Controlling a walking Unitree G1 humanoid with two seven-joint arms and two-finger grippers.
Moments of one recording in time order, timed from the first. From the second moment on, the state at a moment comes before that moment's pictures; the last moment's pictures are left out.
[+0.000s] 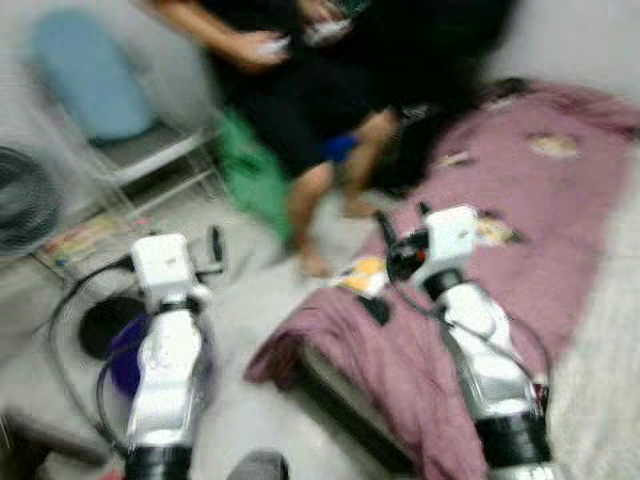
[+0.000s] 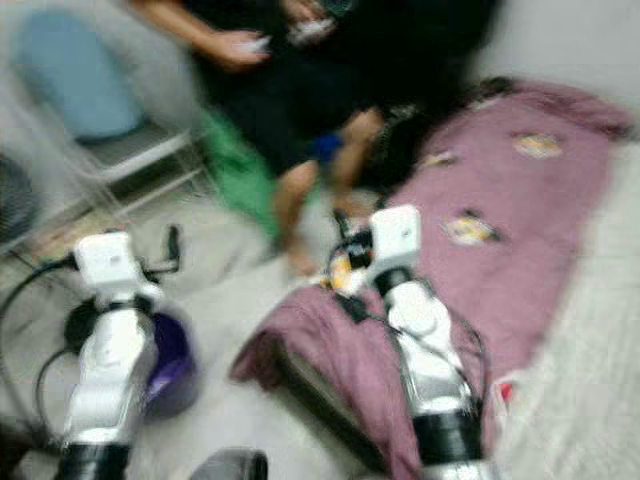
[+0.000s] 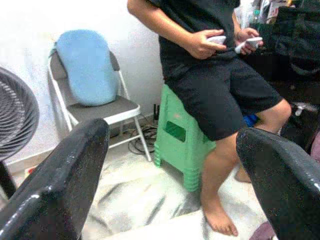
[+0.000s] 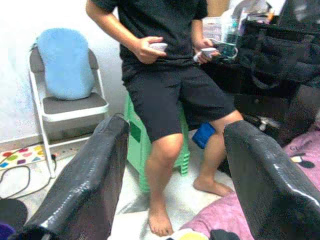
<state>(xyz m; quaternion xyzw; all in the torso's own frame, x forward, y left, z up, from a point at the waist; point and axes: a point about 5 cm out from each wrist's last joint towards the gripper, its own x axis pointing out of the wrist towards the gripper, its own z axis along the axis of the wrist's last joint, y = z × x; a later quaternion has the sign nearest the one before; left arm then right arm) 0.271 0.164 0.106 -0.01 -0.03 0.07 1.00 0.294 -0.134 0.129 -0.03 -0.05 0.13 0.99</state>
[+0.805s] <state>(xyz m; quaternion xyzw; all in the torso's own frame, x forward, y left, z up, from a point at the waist) 0.272 0.161 0.107 -0.01 -0.03 0.06 1.00 0.297 -0.135 0.130 -0.02 -0.05 0.12 0.99</state>
